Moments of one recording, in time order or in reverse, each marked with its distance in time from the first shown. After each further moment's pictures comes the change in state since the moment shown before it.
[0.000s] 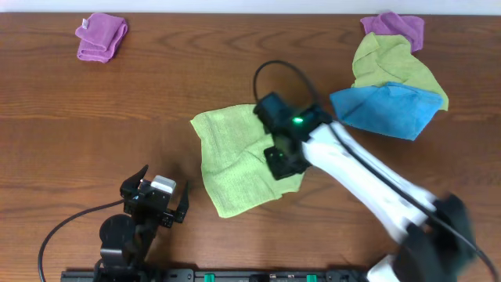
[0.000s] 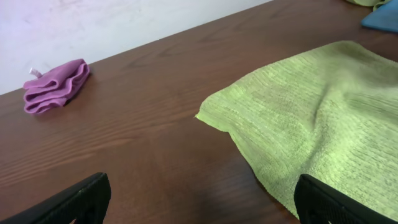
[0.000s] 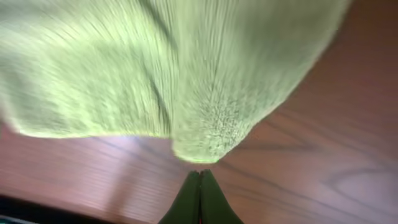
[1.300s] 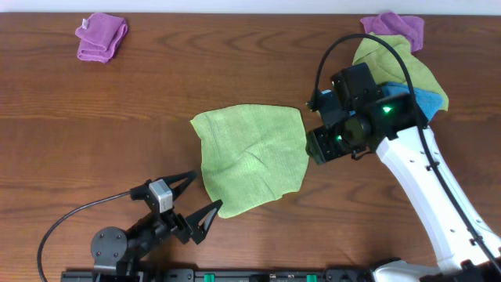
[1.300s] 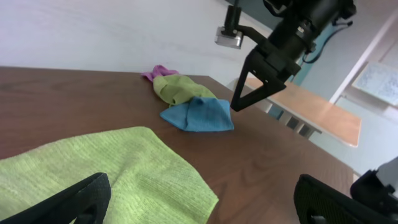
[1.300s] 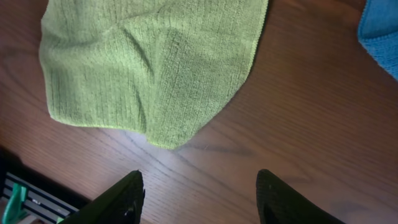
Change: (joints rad) left arm 0.000 0.000 -0.023 0.362 0.633 -0.687; right arm -0.323 -0.185 0.007 -0.045 -0.192 -0.352
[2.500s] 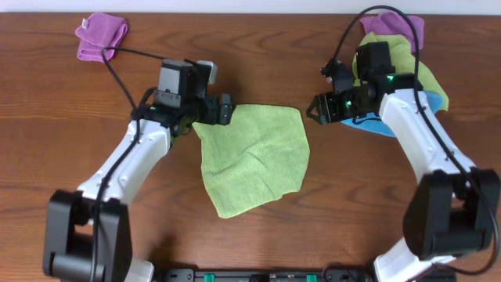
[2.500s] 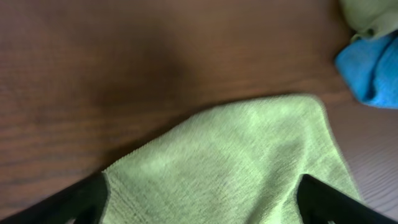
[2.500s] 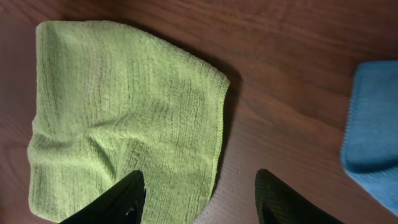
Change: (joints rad) left arm -0.146 1.656 0.980 -0.236 -0.484 0.264; right arm -0.245 0.325 0.001 0.419 -0.275 -0.095
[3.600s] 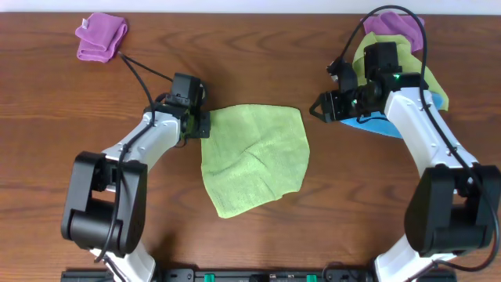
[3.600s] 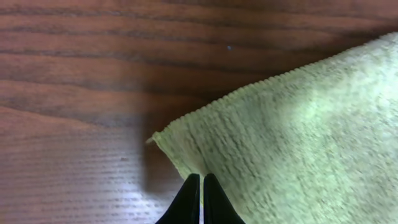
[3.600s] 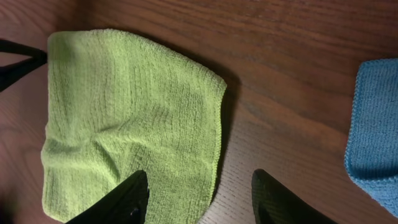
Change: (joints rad) left arm 0.005 0.182 0.000 -0.110 -0.309 -0.019; right arm -0.034 0.010 0.000 0.005 -0.053 0.000
